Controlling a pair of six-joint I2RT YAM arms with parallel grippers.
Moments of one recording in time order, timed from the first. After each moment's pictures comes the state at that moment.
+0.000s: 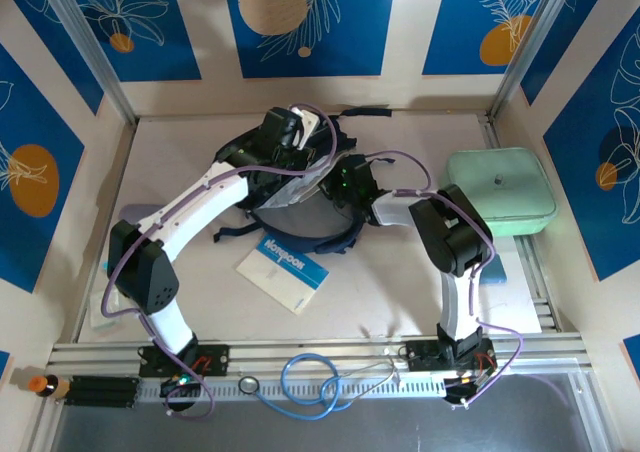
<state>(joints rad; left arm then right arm) -0.64 1.72 1.60 -0.55 -0.15 0.00 0.53 1.99 1.09 0.41 -0.18 1.26</state>
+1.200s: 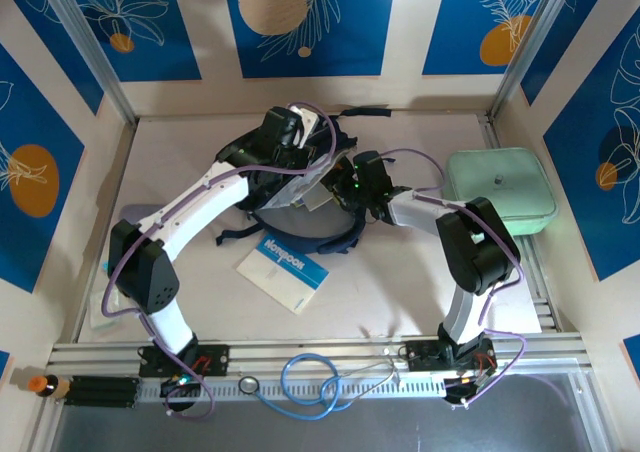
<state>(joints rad) -0.64 1.72 1.60 -0.53 -0.16 -0.05 0.49 1.79 1.04 0.08 -0.27 1.20</state>
